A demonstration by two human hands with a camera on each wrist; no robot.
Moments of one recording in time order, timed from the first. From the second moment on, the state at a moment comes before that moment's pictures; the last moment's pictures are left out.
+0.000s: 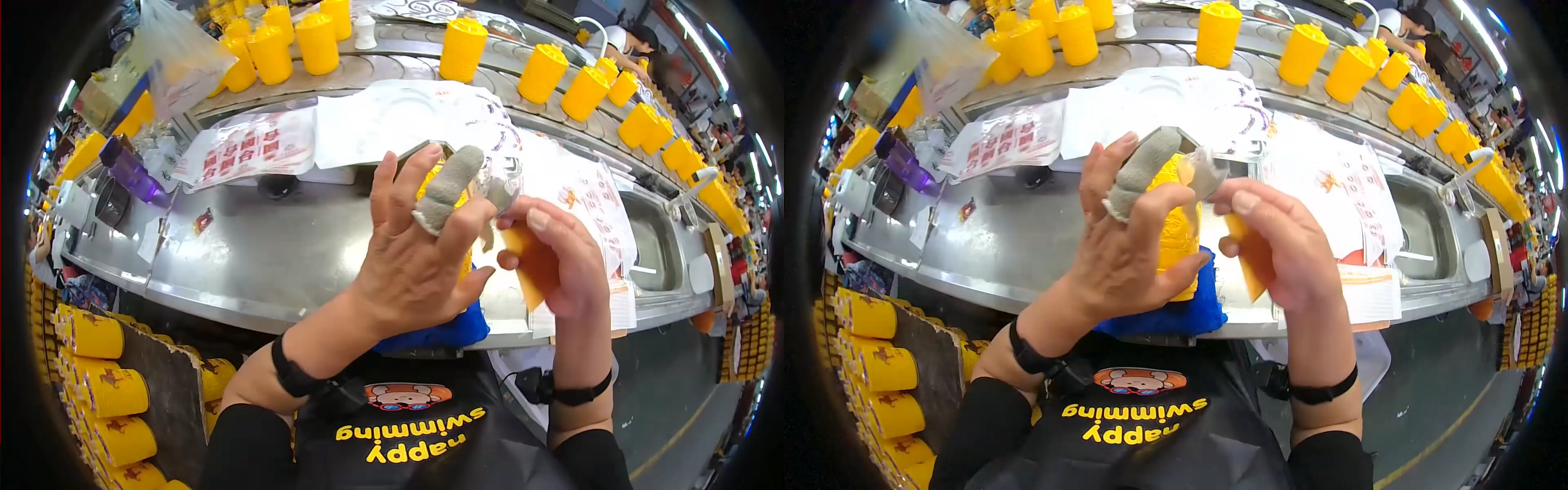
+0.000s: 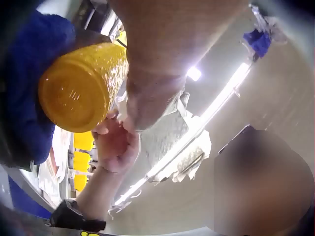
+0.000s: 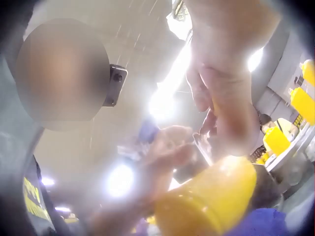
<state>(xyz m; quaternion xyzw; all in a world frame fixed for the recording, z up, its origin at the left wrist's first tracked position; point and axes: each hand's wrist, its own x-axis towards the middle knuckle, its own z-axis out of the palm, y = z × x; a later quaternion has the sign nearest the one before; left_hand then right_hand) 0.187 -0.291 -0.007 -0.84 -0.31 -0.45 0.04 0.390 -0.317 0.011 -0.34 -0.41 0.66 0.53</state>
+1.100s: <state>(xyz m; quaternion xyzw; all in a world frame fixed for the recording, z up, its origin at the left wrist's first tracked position) 0.176 -0.253 -0.072 -0.53 -0.32 -0.50 -0.60 0.361 -0.295 -0.041 -0.49 -0.61 0.39 0.49</state>
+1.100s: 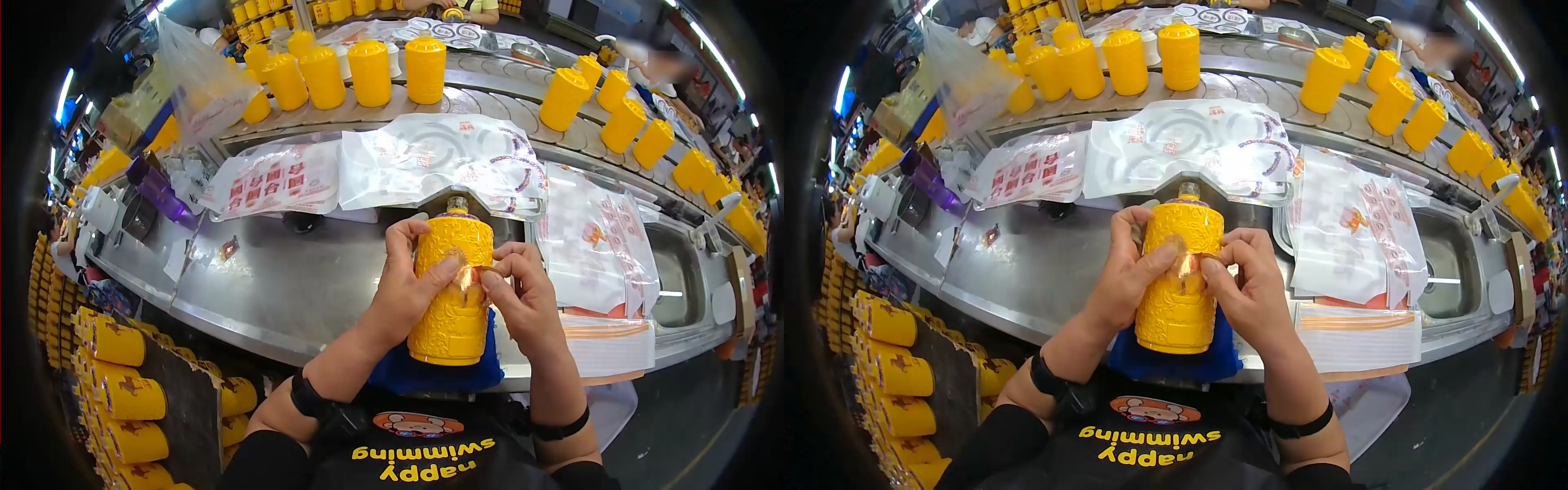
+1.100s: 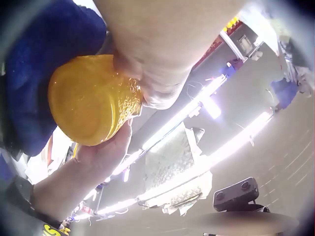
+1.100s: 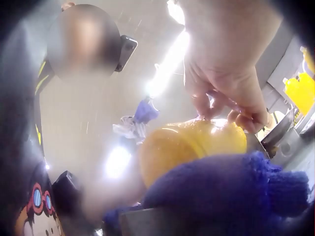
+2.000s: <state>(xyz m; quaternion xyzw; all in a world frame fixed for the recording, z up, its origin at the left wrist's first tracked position) 0.171 -0.262 -0.069 -0.42 -0.24 -0.48 -0.74 0.520 -0.140 -0.016 -0.74 -0.62 0.20 0.17</state>
